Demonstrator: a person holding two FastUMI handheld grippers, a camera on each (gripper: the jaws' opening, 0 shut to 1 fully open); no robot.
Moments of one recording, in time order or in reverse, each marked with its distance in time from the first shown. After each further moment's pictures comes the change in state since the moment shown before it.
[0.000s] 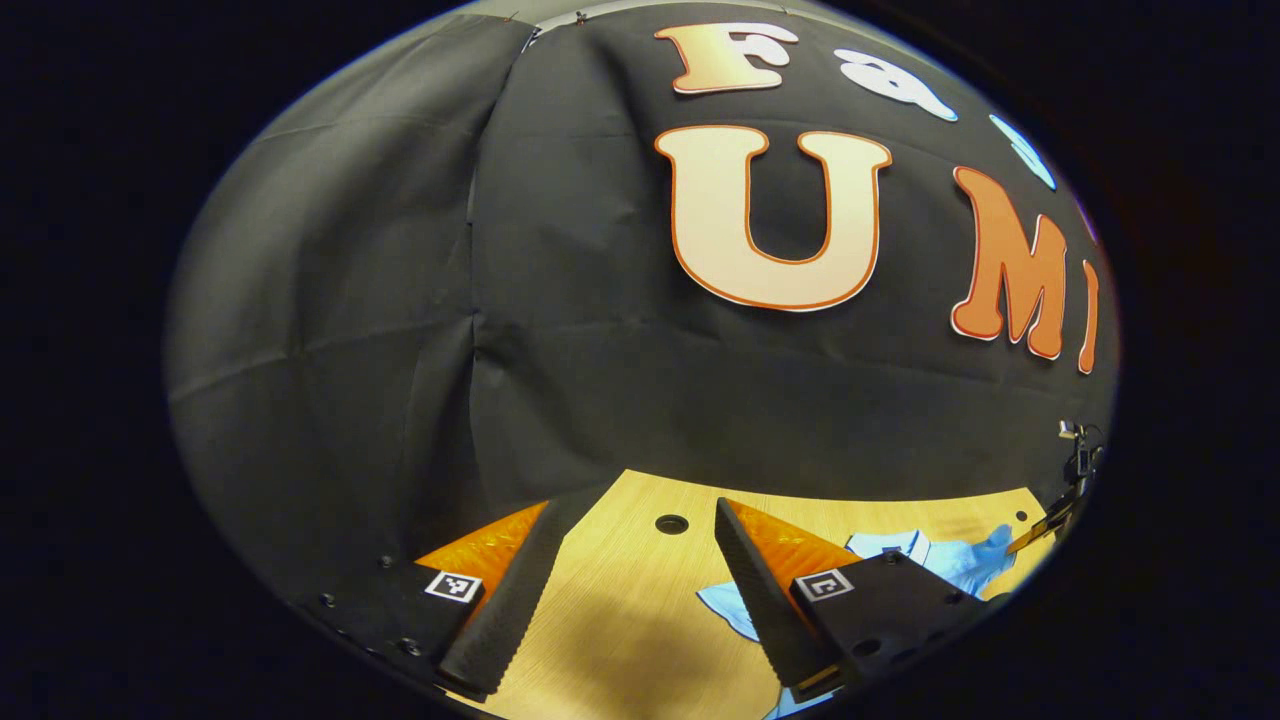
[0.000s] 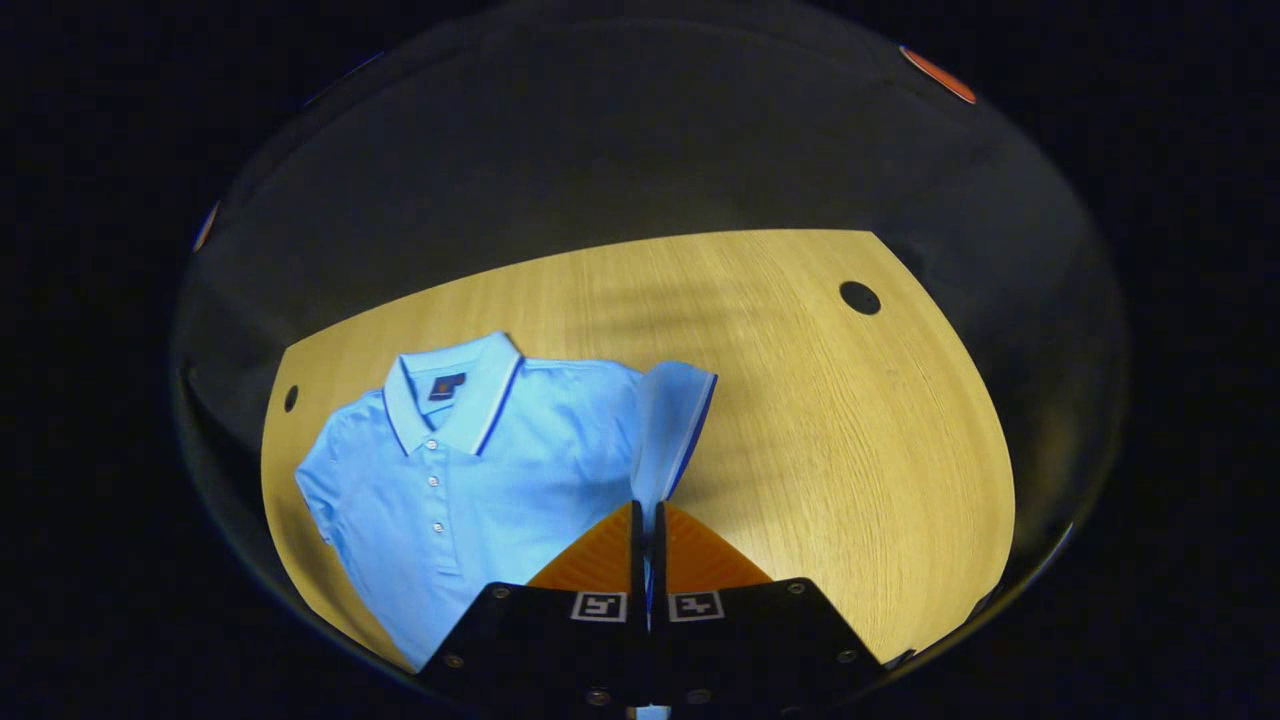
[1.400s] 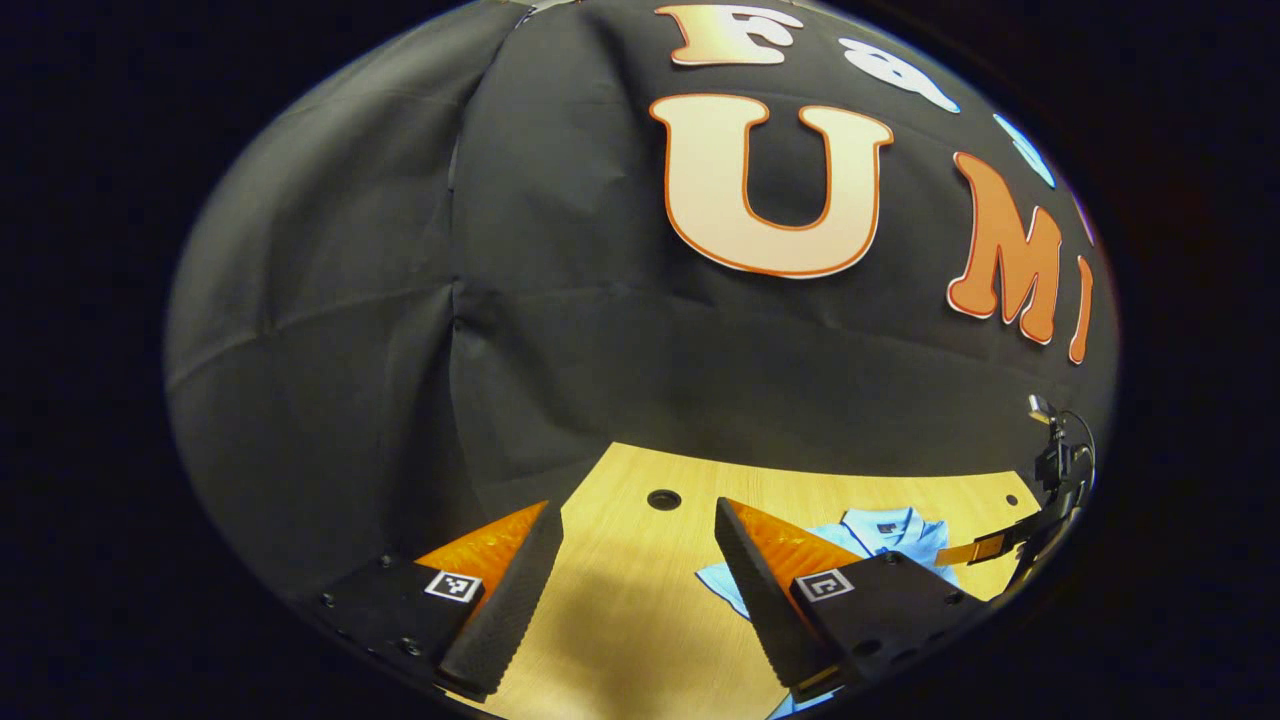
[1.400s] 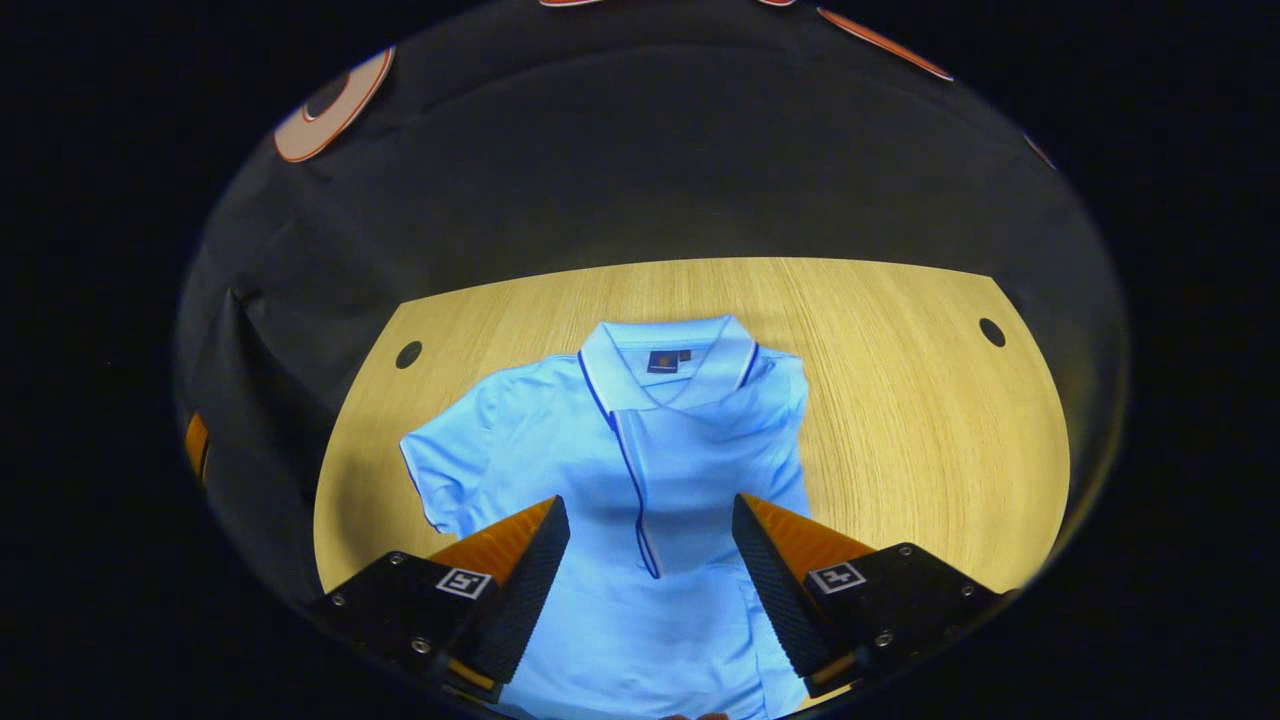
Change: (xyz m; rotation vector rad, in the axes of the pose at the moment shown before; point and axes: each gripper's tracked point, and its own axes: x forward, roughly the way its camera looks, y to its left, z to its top) left arm 0.017 -0.003 -0.031 0.011 0.115 -0.067; right arm -0.019 0.150 -0.032 -0.103 -0.061 0.144
